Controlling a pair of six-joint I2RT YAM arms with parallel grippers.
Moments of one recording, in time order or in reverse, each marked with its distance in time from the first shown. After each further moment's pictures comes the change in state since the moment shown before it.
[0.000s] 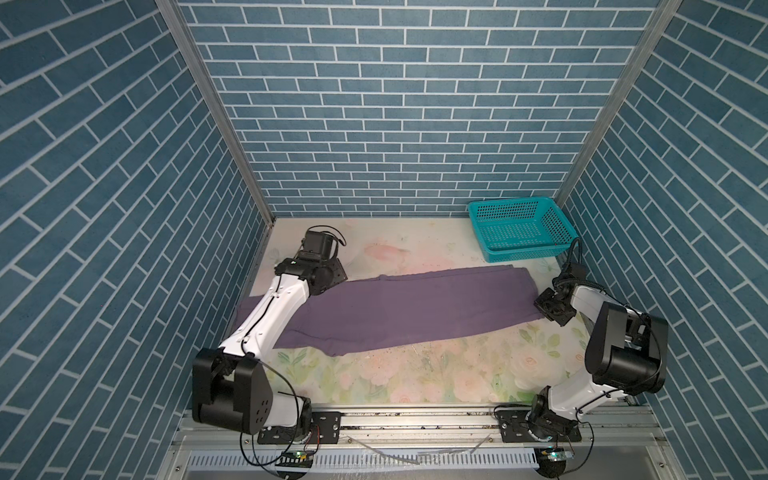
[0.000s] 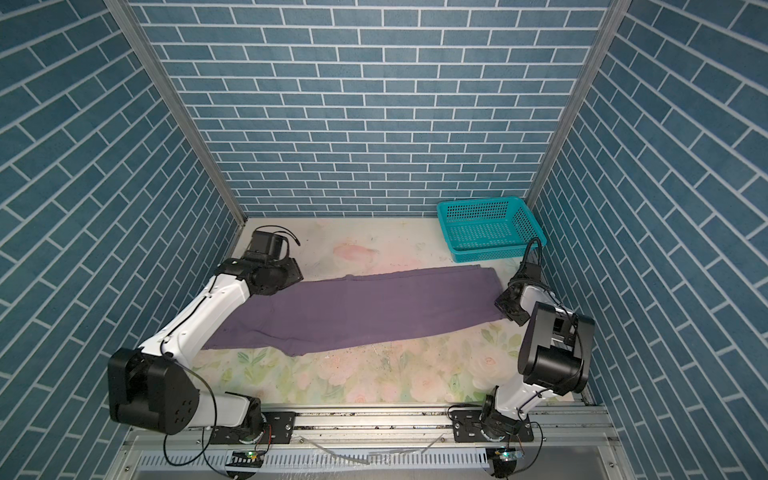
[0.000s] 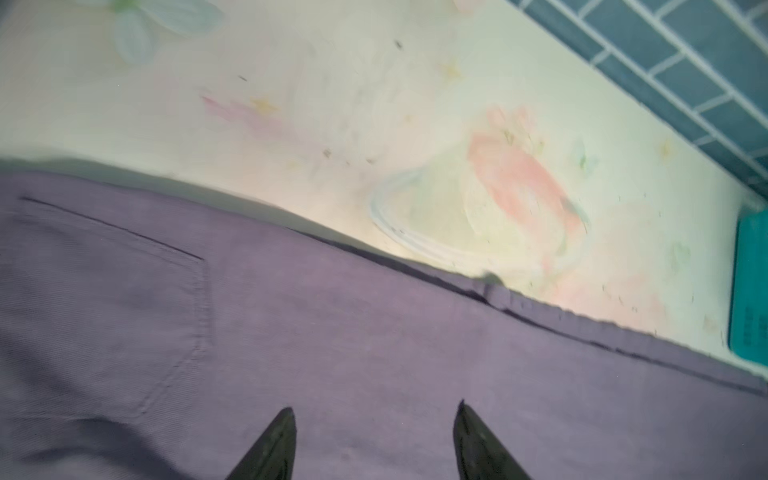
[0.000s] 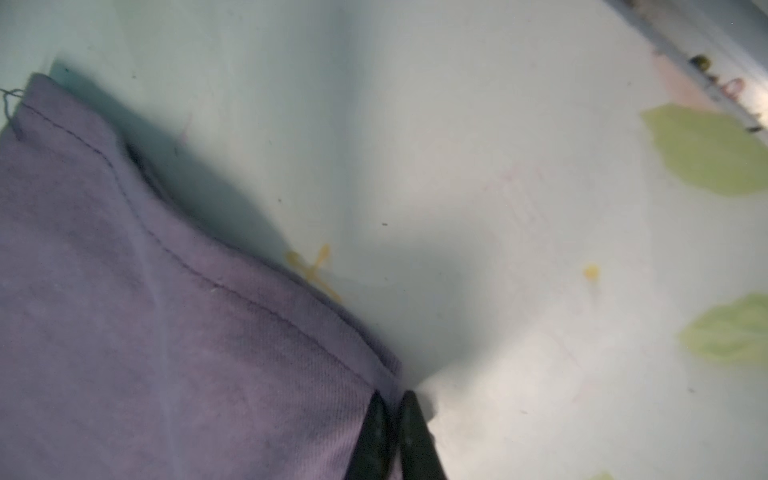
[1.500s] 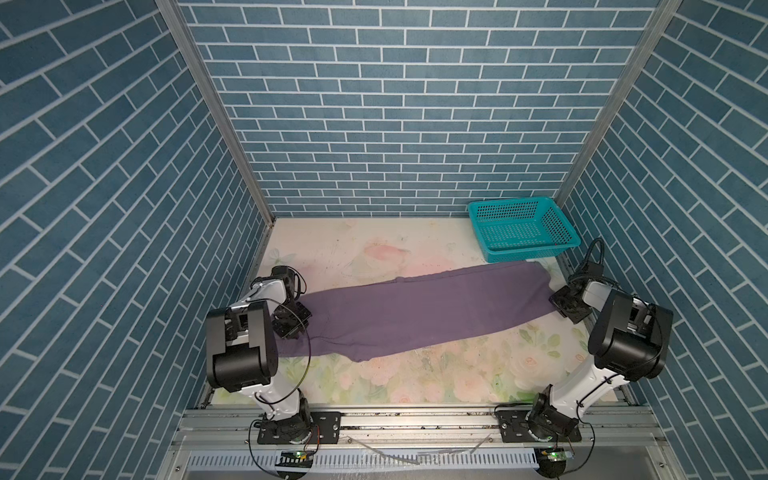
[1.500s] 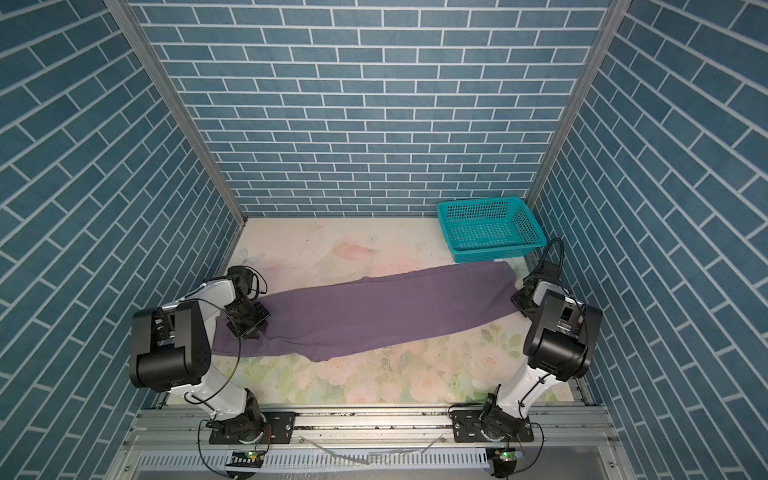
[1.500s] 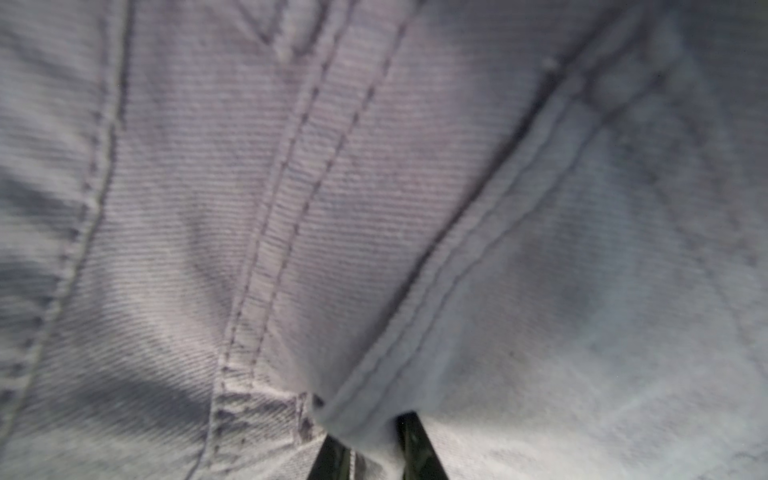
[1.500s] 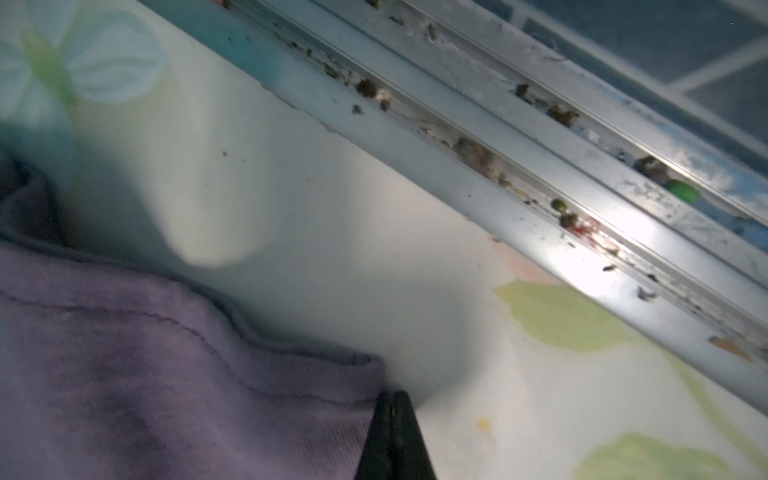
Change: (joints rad) left arm 0.447 0.227 -0.213 -0.153 0.050 -0.024; right arm -0.129 0.122 0.081 0.063 0.029 0.027
